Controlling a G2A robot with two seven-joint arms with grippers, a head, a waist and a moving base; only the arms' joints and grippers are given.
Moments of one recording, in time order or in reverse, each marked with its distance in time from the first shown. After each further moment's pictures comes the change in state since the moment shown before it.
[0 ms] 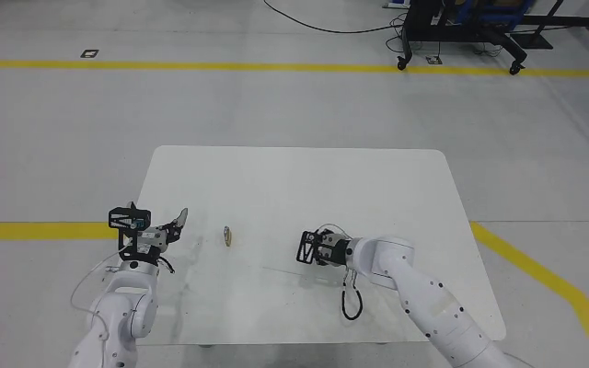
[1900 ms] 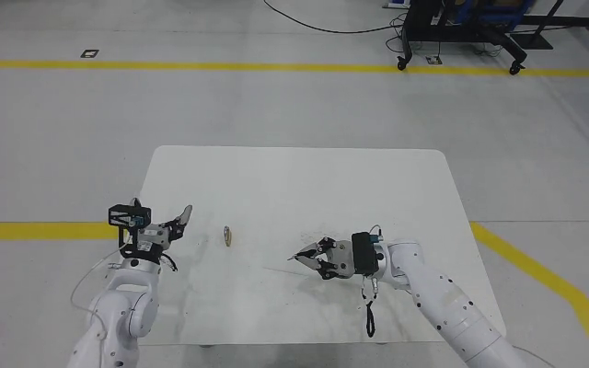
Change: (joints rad) left arm -0.007 -0.001 -0.001 -0.050 -0.103 -0.099 -0.008; right arm 0.015 0.070 -0.006 0.167 0.106 -0.355 -1.083
